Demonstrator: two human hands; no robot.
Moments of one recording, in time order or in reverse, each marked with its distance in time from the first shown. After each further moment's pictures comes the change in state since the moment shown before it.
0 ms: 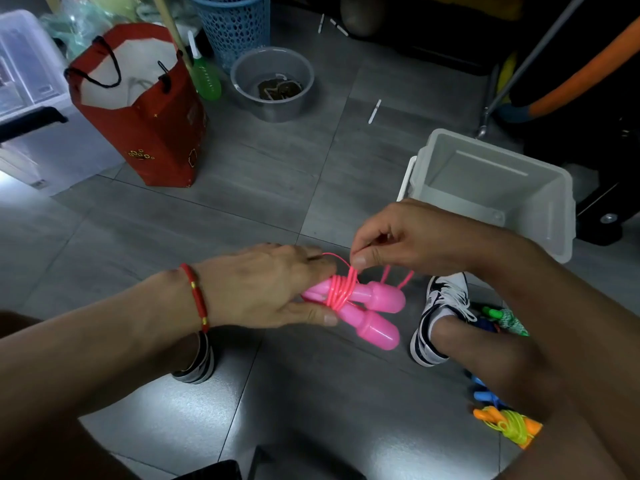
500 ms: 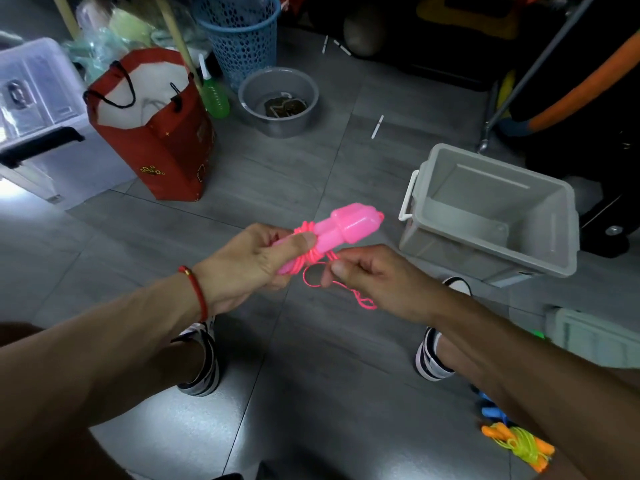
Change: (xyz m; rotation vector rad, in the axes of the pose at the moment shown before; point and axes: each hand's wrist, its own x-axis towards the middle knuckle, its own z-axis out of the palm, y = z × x) left_hand 0.005 -0.018 0.006 -1.174 0.402 -0.585; right_hand 0.008 -0.002 0.061 0.484 0.191 0.013
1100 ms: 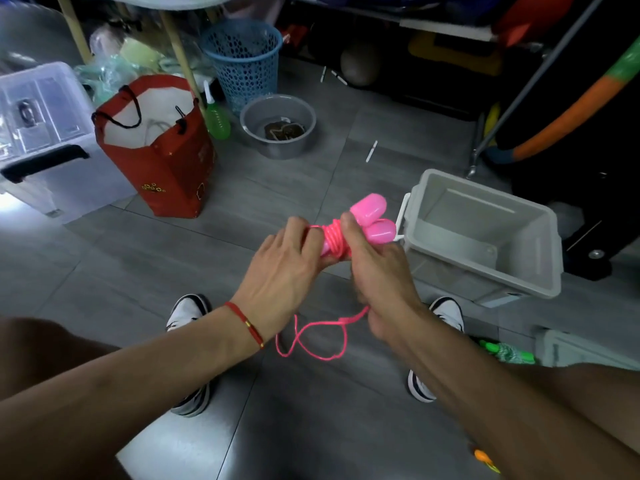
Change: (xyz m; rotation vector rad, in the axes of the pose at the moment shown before) left_hand 0.020 -0.009 0.033 1.248 0.517 0.666; right_hand 0.018 -0.042 0.022 0.416 0.783 0.308
